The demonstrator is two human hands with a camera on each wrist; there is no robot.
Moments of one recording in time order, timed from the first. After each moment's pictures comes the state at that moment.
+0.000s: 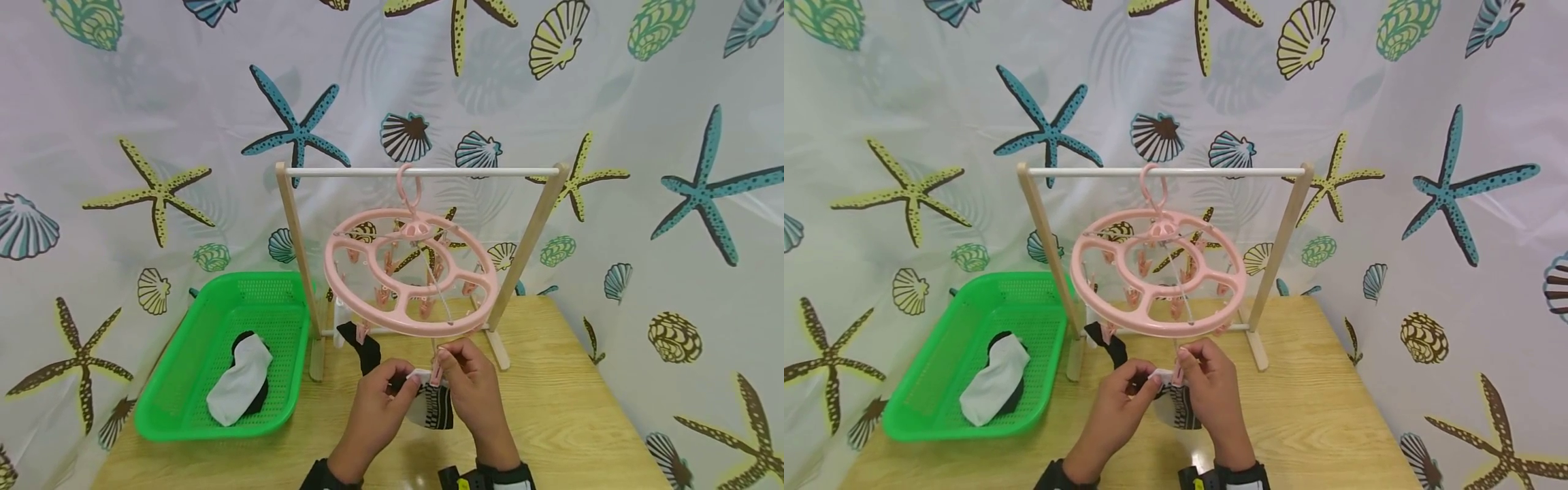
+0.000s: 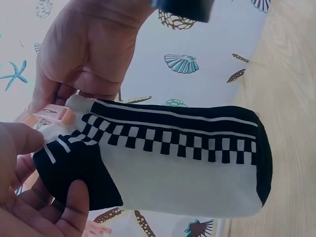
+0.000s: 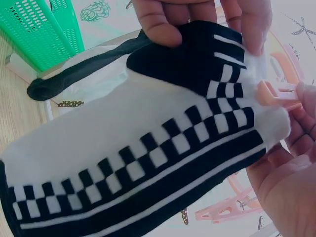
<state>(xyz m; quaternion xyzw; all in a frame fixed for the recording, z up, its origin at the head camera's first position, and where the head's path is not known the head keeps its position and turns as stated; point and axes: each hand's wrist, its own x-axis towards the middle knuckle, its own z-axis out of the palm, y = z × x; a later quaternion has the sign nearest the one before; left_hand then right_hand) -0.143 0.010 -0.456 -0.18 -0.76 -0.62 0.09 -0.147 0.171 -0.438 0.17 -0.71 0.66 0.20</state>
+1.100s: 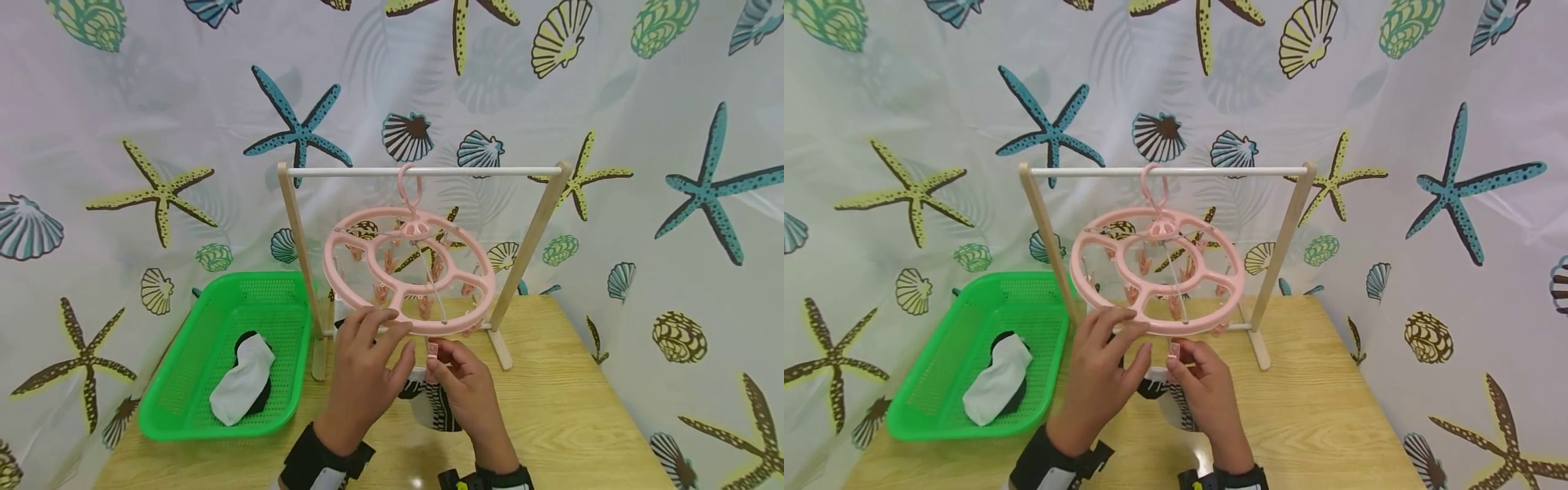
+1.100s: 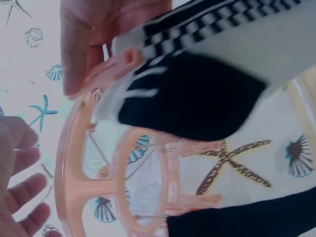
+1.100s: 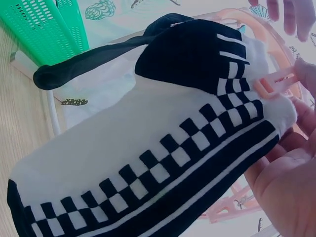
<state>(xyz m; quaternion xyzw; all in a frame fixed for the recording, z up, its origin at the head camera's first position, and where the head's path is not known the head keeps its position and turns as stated) -0.163 -0.012 -0.397 -0.30 -0.79 -0.31 0.43 -0.147 0.166 -0.442 0.13 -0.74 0.64 0.16</state>
